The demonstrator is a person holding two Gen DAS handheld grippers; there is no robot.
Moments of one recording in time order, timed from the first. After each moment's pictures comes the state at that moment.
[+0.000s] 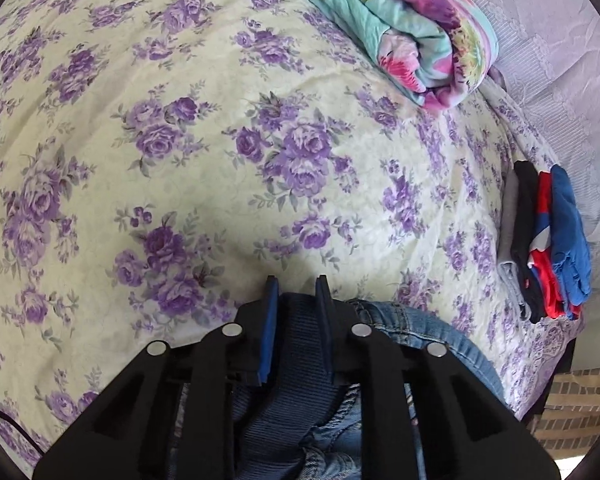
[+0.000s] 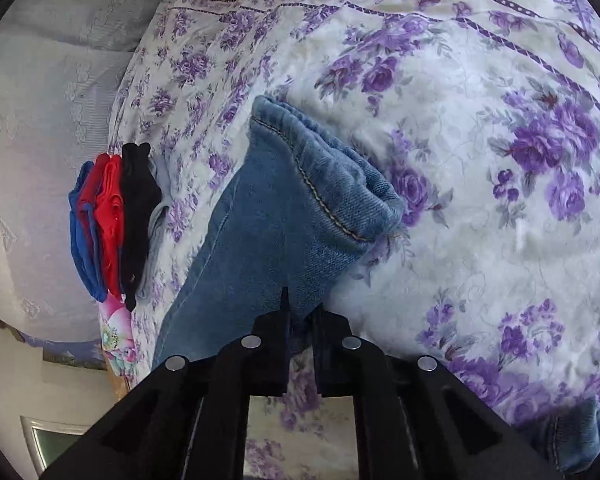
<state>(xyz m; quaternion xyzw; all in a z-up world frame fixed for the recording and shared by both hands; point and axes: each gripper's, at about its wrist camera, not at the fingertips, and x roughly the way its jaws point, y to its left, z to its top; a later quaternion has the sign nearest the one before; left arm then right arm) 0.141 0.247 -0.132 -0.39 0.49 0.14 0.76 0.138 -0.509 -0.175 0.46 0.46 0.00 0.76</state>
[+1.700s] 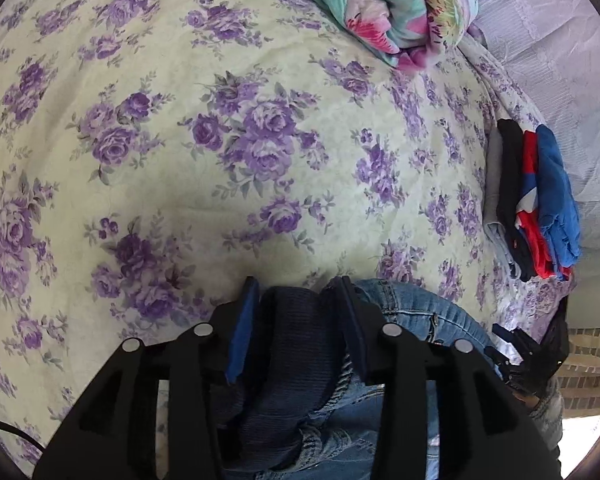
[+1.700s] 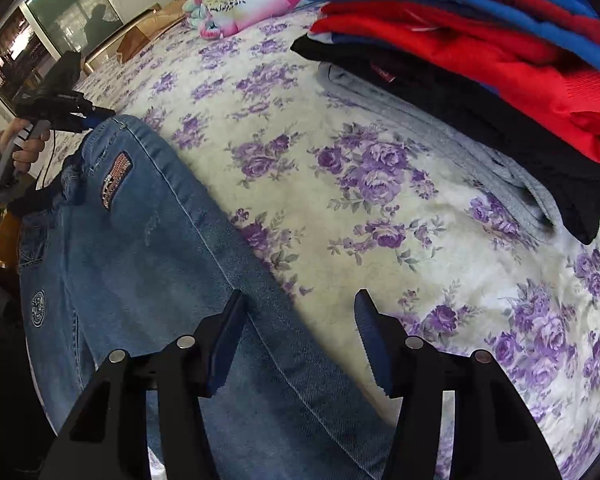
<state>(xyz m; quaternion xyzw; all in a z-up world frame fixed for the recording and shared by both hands) 0.162 0.239 -0.131 -0.35 0.56 0.09 0.74 0.296 -0.223 -0.131 -0.19 0.53 0.42 0.71</state>
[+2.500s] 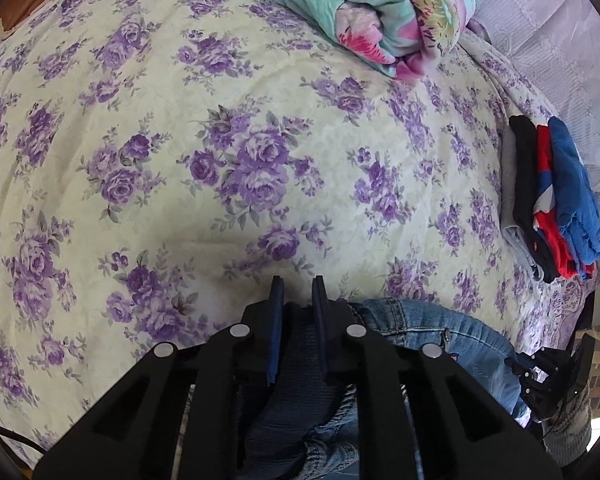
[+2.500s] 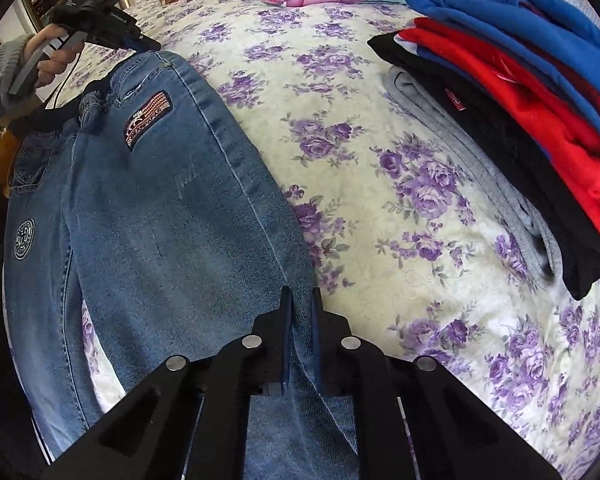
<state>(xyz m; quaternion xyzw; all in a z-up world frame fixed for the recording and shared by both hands) 0.170 0.240 -0.122 -0.32 0.56 0.11 0.76 0.261 -0.206 -0.122 -0.32 0.48 0.45 0.68</state>
